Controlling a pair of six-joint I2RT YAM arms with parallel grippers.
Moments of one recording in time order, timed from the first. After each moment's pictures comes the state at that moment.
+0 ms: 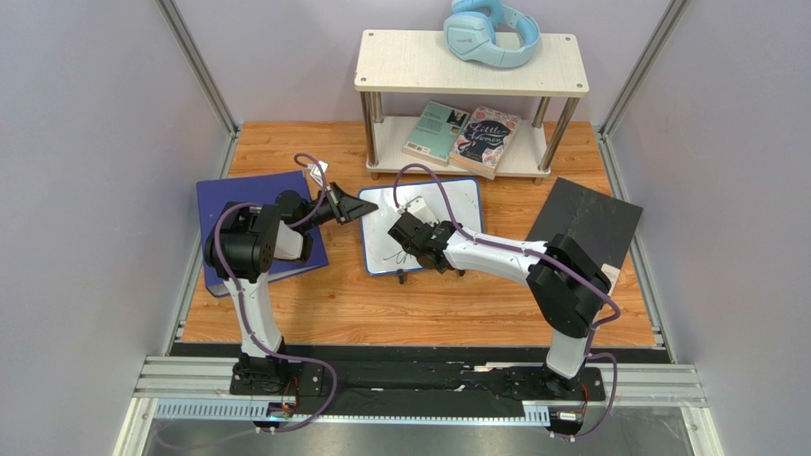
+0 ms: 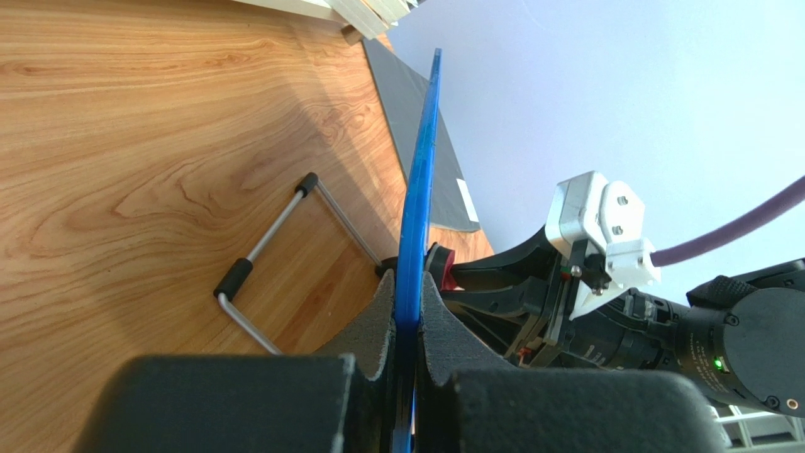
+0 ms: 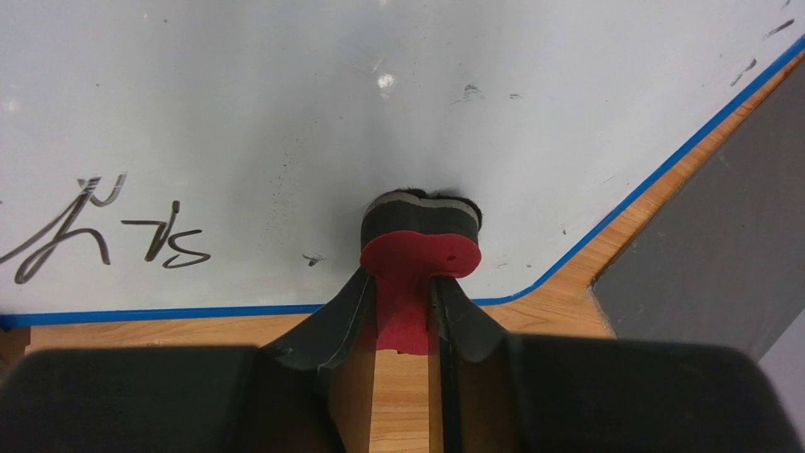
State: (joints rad) left arm -0.11 2.01 0.72 1.39 0.99 -1.09; right arm 0.93 1.84 1.24 -0.60 0.62 0.30
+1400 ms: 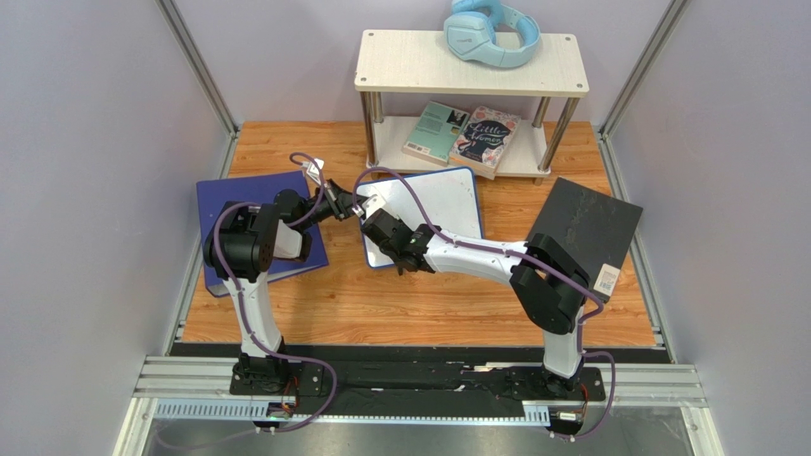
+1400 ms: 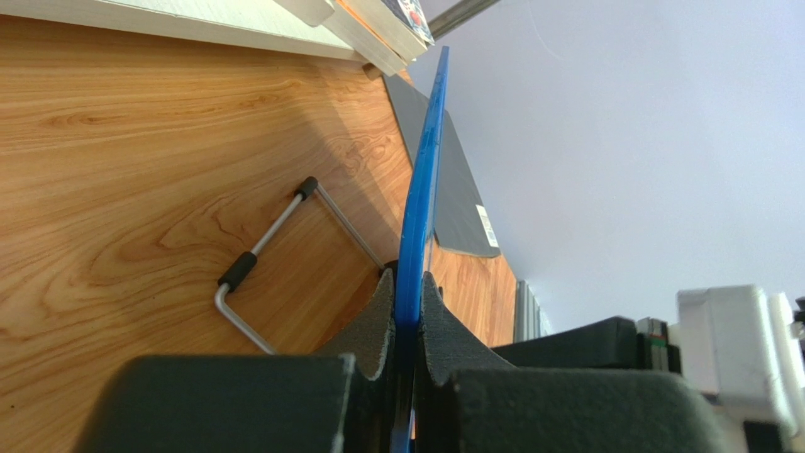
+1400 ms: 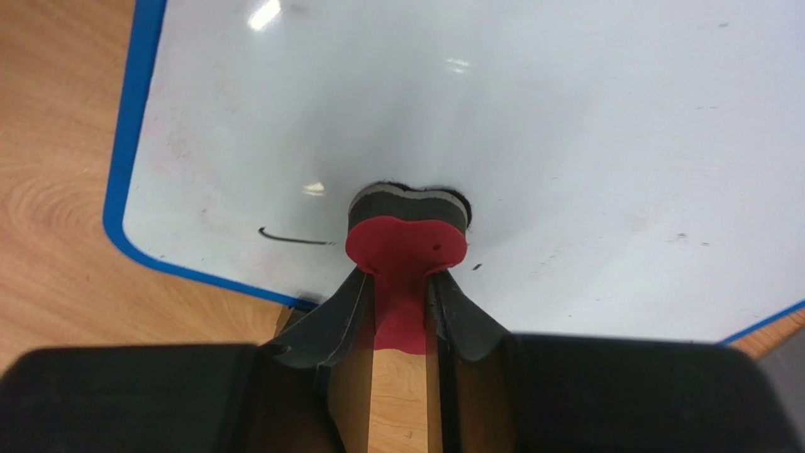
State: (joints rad) left arm -0.10 2.02 0.73 1.40 0.94 -1.05; right arm 1.00 1.91 1.37 -0.40 0.48 0.09
